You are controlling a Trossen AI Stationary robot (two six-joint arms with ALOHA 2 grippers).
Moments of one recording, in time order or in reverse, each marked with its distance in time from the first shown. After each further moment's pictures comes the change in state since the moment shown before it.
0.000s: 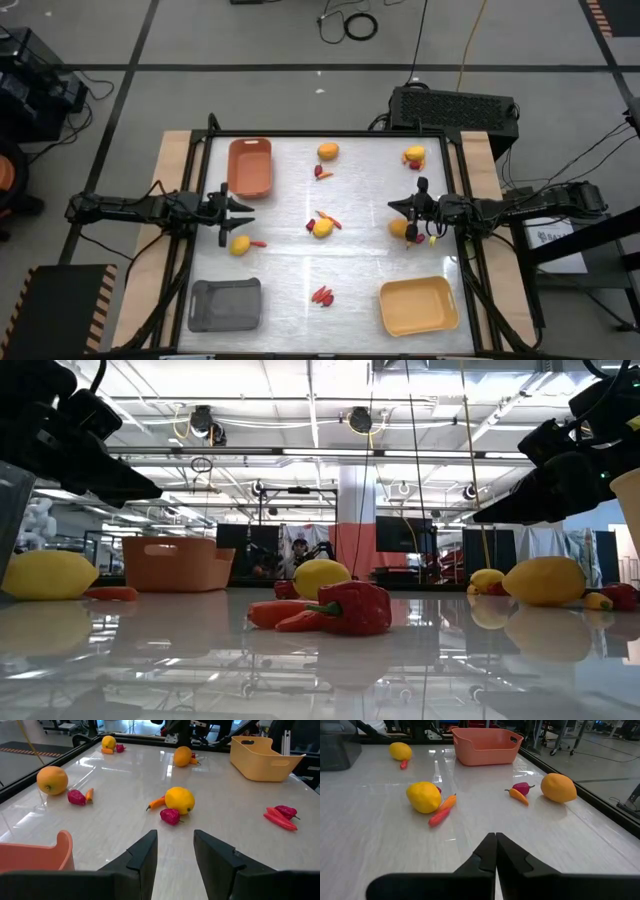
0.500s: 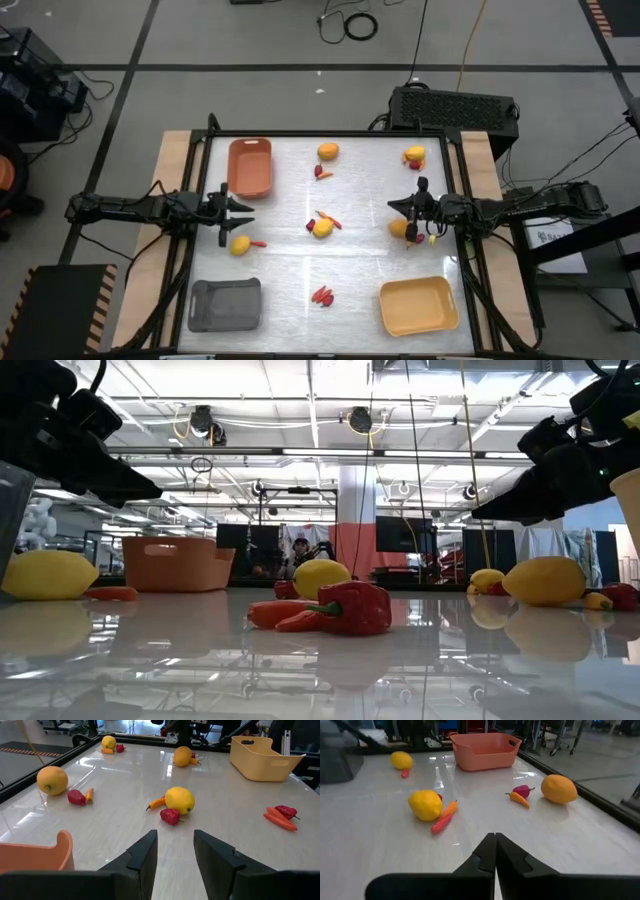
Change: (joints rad) left arm 0.000 0.000 0.000 0.000 0.000 0.000; right arm 0.000 0.000 0.000 0.038 0.000 0.069
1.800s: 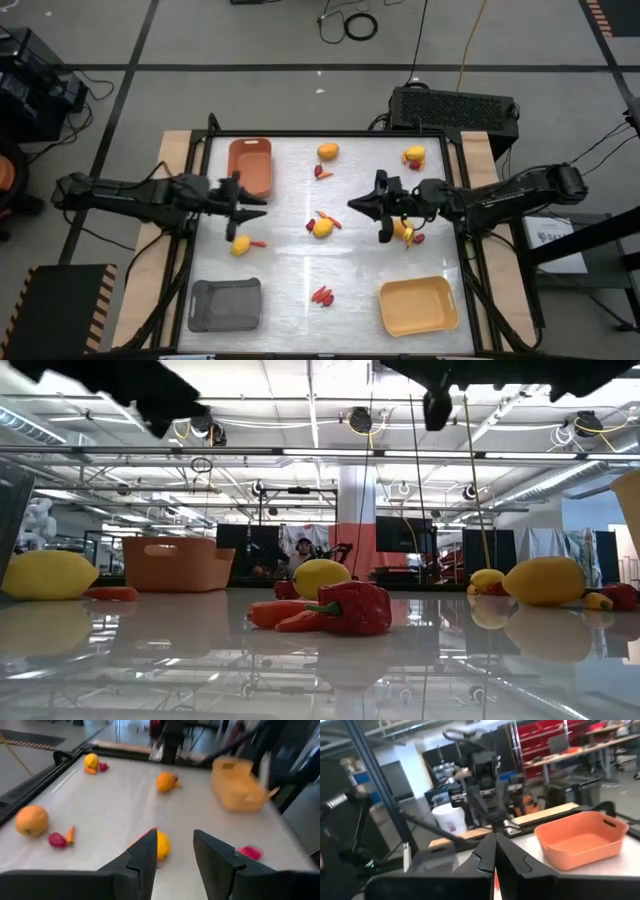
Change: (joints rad) left arm -0.001 0.553 0.511 -0.026 0.048 -0.018; right arm 0.061 0.551 0.596 0.233 -0.219 0.210
